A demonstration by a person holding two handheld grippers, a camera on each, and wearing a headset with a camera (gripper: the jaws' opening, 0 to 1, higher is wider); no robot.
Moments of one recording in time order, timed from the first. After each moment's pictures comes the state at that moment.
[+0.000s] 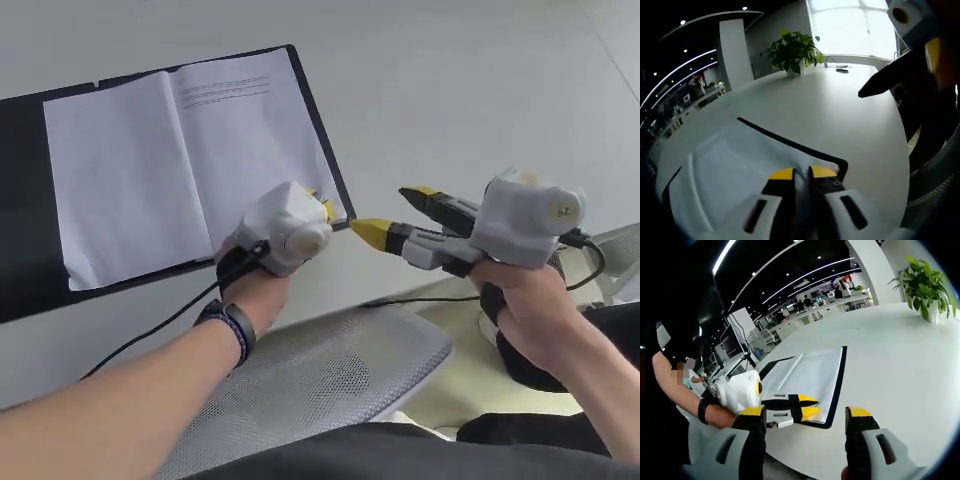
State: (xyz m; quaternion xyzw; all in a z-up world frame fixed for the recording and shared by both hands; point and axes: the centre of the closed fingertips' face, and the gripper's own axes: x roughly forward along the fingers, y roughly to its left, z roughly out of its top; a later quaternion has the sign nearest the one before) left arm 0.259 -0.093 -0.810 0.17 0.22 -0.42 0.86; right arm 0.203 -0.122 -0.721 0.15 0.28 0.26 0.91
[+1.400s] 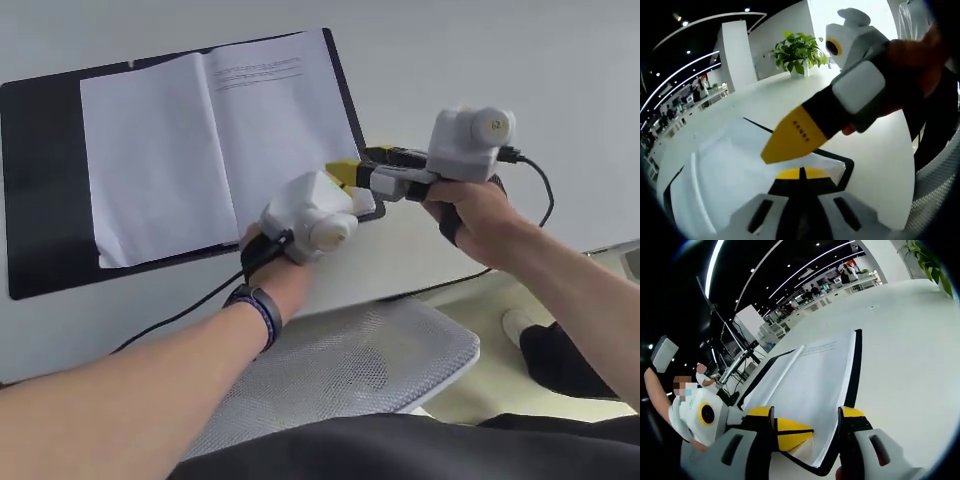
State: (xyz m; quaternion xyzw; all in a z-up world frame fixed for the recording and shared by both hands) left arm 0.267 -0.089 -0.810 0.17 0.21 -0.41 0.87; right arm 0.283 -0.076 -0.775 0.20 0.33 0.32 0.87
